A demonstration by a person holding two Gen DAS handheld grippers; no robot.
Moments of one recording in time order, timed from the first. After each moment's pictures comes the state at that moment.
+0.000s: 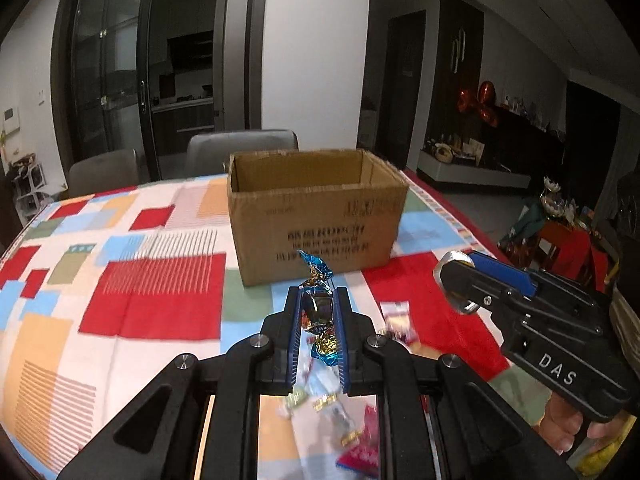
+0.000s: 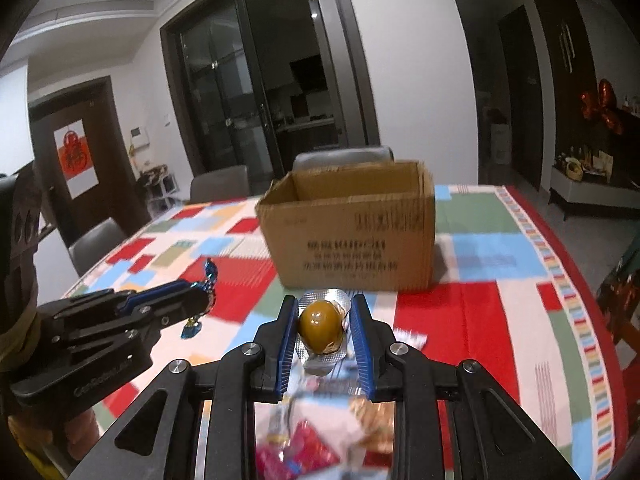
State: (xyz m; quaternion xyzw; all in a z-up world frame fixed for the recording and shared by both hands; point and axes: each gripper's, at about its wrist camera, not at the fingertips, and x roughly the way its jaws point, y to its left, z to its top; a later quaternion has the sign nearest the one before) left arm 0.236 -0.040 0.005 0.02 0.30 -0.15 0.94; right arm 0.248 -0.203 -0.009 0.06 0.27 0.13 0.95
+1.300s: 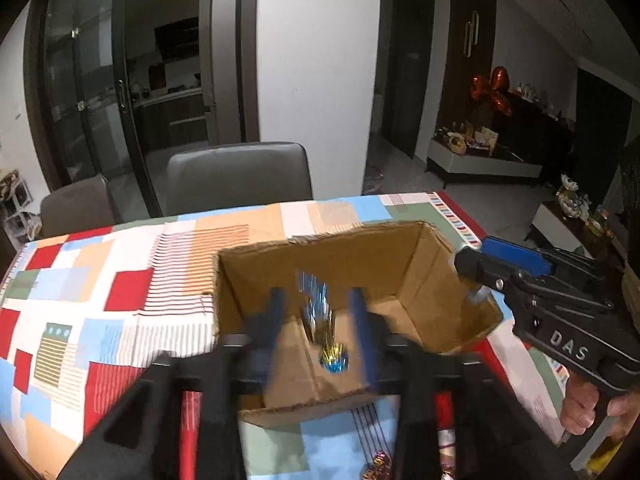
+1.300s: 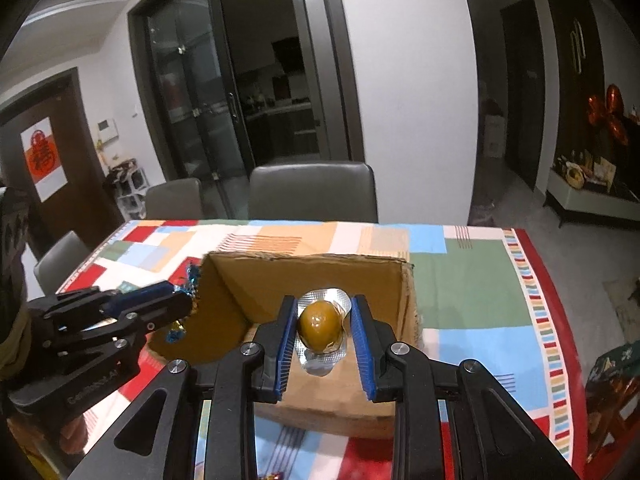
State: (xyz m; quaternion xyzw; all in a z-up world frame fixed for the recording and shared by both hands) left arm 0.447 -0.064 0.036 0.04 0.34 -0.15 0.93; right arm 0.460 -0.226 0.029 0.04 0.32 0.10 0.94
